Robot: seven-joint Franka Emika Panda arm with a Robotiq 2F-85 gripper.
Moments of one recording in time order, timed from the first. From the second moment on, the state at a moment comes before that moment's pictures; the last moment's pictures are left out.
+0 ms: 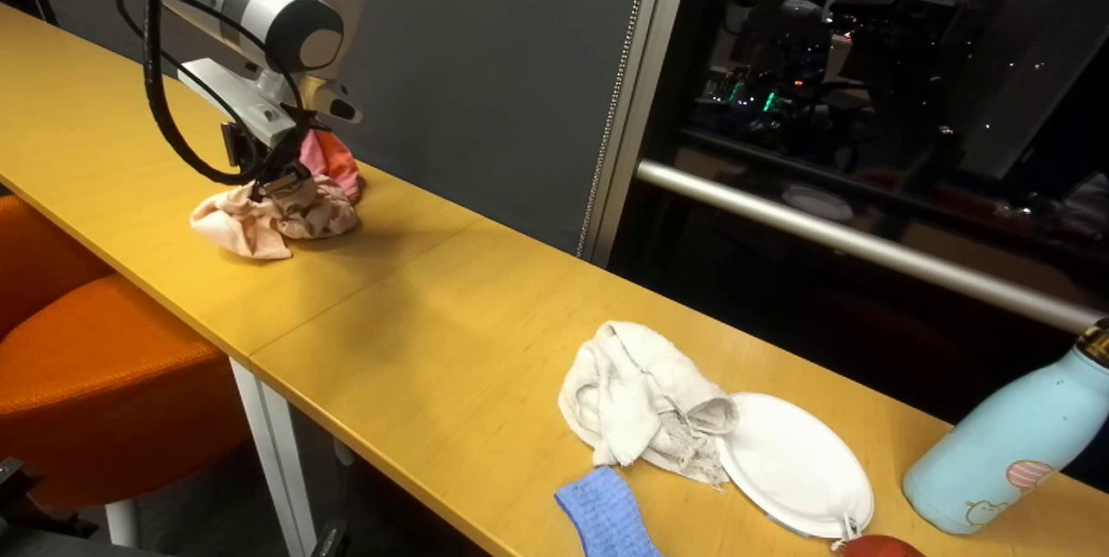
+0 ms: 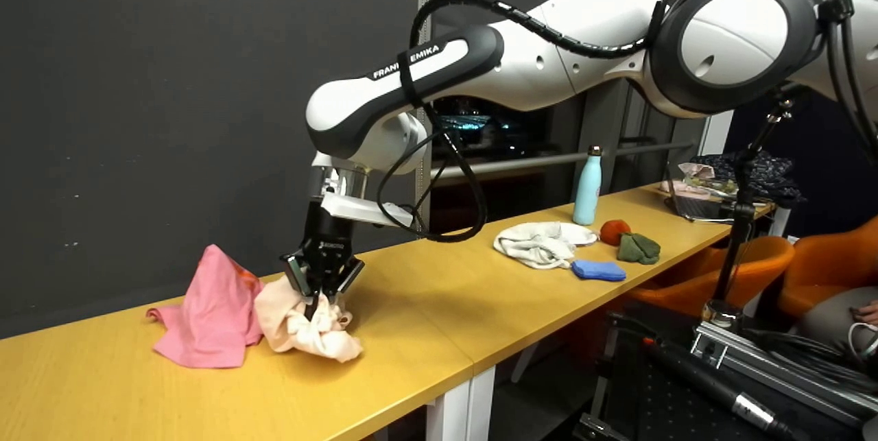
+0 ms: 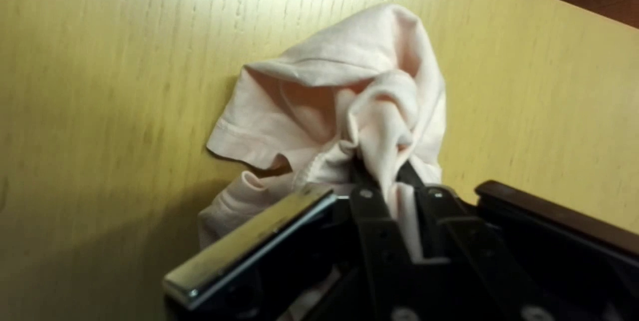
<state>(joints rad) 0.09 1.10 0.13 -0.97 0.31 1.99 0.19</state>
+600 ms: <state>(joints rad) 0.12 1.16 0.13 -0.82 0.29 1.83 0.18</state>
